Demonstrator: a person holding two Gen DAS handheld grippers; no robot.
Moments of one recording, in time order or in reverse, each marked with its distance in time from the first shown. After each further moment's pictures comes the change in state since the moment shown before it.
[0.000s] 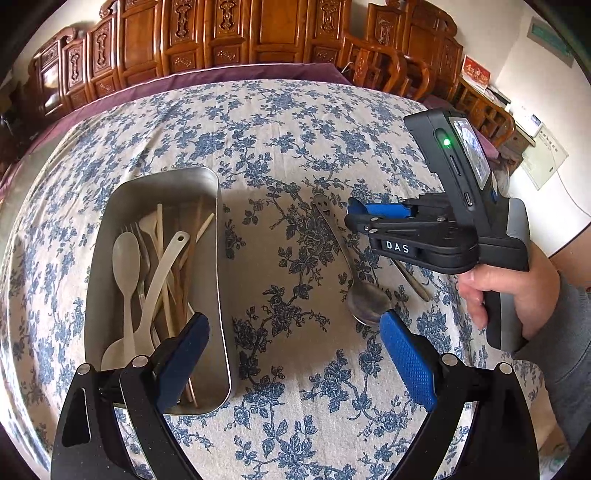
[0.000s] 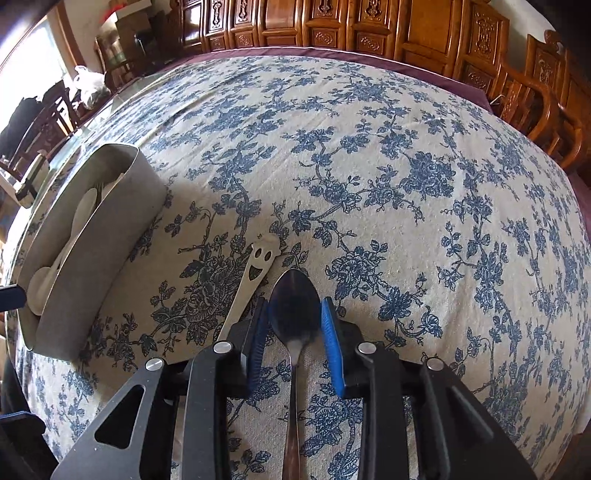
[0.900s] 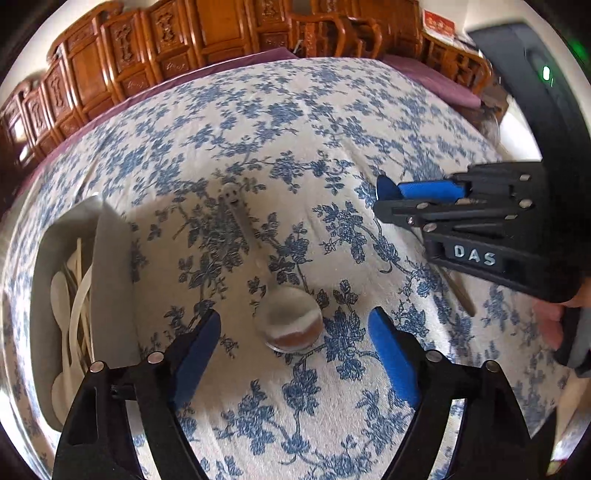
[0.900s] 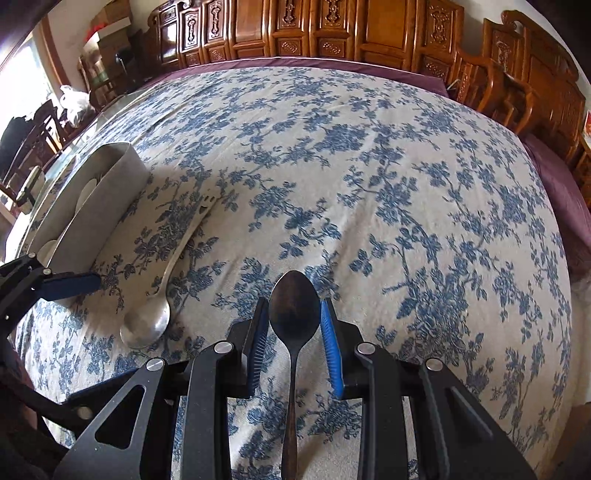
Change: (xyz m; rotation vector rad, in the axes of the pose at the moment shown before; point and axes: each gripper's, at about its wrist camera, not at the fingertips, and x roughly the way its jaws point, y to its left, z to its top) left arm 0.061 -0.092 -0.002 0.214 0.033 0.069; right arm -0.056 -0.048 -0.067 0.079 -0.042 -0.048
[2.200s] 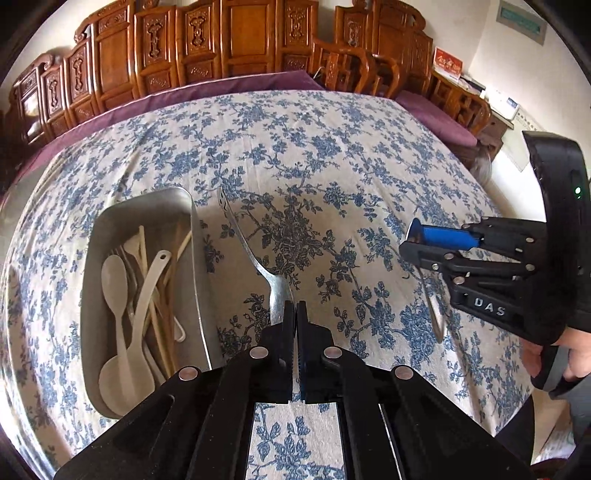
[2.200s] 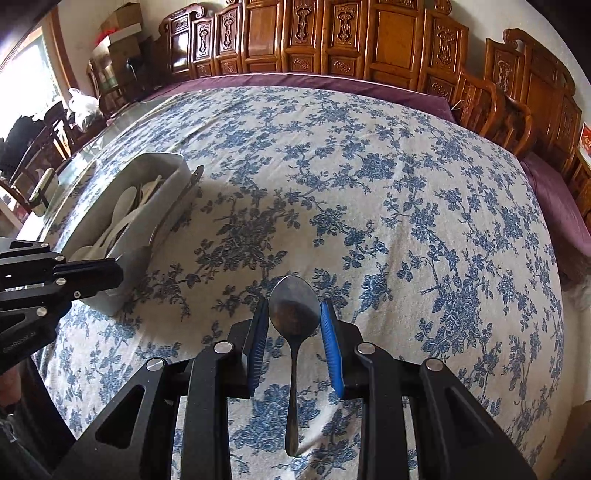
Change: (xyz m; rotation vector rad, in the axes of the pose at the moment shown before) left arm -0.068 0.081 -0.019 -0.115 -0.086 -0.104; right arm -0.040 0.064 0.000 -0.020 -0.061 -0.011
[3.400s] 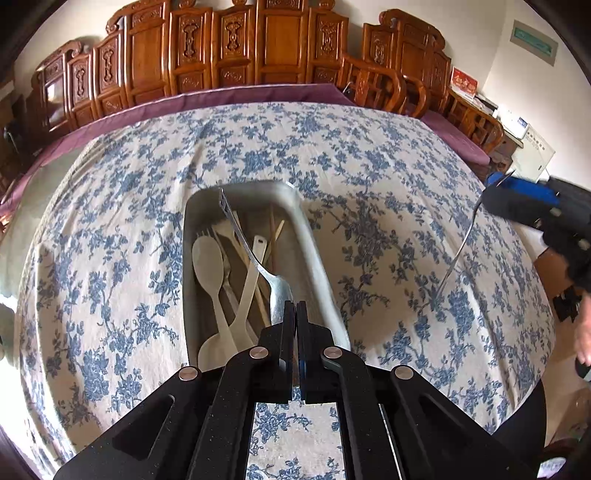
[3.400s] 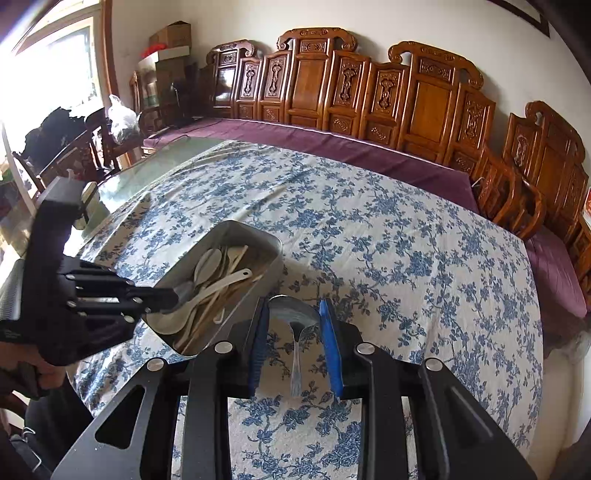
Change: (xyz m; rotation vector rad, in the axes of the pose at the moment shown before) left arm -0.036 0.090 -0.027 -0.050 -0.029 0.023; right arm -0.081 0.102 0.043 -0.134 -0.185 0.018
